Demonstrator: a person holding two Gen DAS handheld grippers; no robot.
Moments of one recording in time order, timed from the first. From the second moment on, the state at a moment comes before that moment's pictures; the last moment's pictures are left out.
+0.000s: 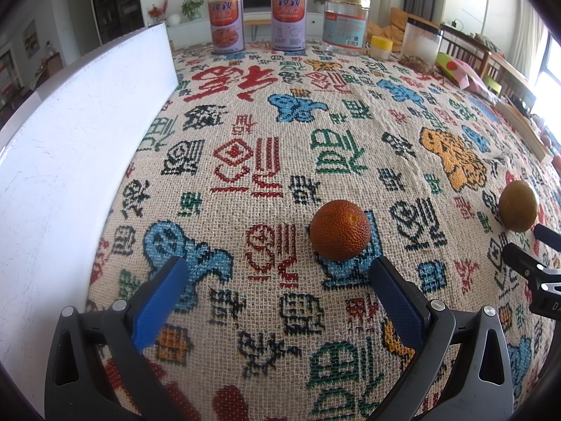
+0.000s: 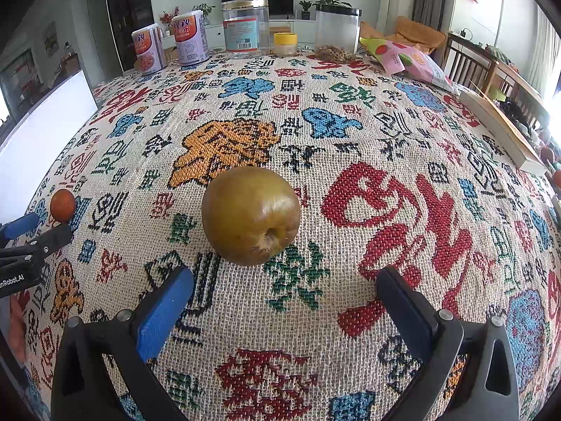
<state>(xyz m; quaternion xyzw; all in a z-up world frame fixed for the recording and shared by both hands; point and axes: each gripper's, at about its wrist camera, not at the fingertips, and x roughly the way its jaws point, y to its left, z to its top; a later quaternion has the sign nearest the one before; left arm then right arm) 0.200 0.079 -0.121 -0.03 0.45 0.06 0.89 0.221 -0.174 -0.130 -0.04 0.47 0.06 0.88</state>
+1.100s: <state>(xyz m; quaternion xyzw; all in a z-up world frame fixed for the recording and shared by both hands) 0.219 0.053 -0.109 0.00 0.46 0.02 0.89 0.238 -0.198 -0.092 0.00 0.47 0.16 0.87</state>
